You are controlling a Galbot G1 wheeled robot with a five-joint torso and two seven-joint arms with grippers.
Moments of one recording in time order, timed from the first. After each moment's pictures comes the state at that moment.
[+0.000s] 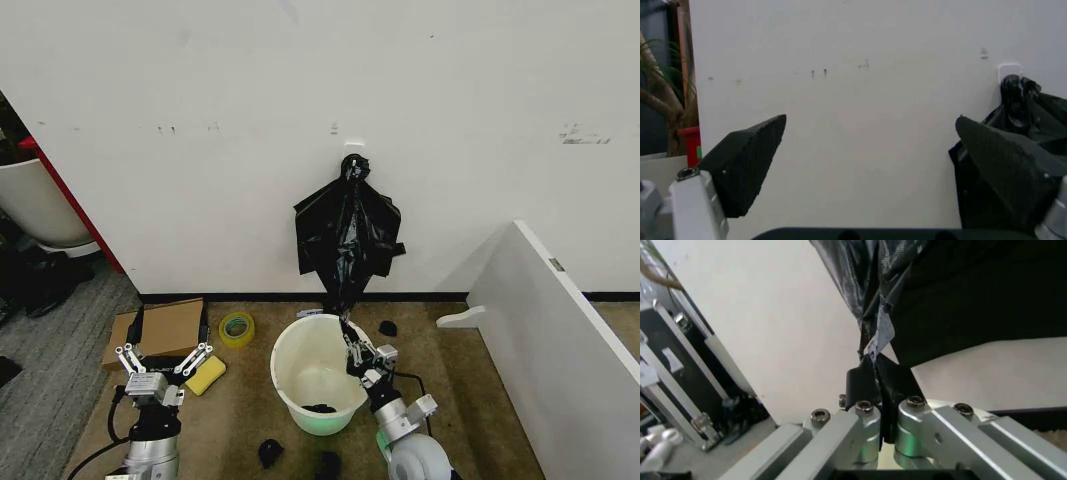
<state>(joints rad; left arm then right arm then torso) 1.73 -1.51 -0.67 -2.07 -0.05 -0.69 0.04 -1.34 1.23 0.03 1.70 0.60 0.40 -0.10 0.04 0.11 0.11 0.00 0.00</state>
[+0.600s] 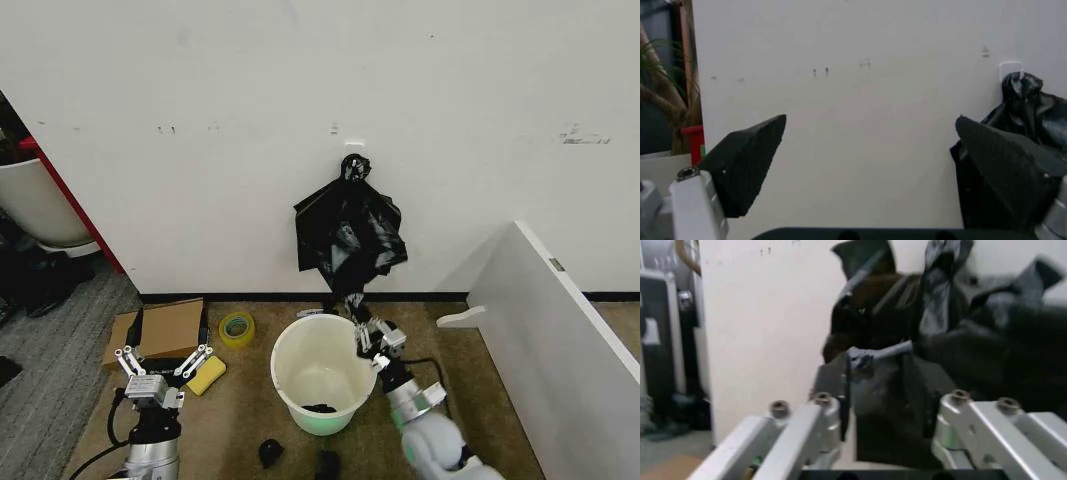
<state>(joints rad) 1.74 -1.53 -0.67 -2.08 -0.04 -0.69 0.04 -1.28 1.20 0.18 1.73 0.23 0.52 -0.10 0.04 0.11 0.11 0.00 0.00</state>
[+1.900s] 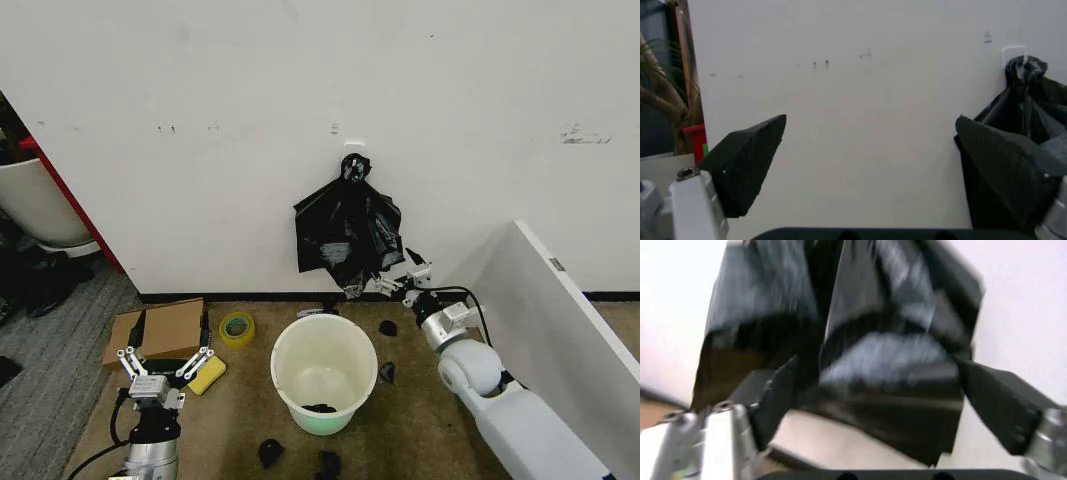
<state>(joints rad) 1.72 -1.50 -0.68 -2.05 -0.03 -0.69 0.02 -1.03 1.01 0.17 1.73 0.44 0.03 -0.04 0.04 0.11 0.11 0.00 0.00</state>
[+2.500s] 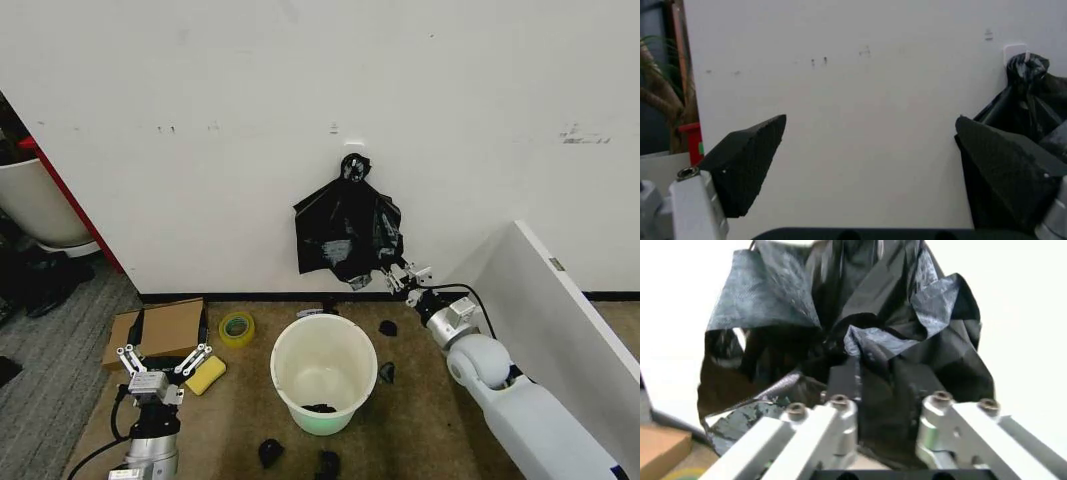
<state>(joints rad) 1.69 -1.48 -0.67 -2.02 -0.03 -0.68 0.02 -1.05 1.02 0.18 1.75 0.46 0.14 -0.04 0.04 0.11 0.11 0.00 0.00</state>
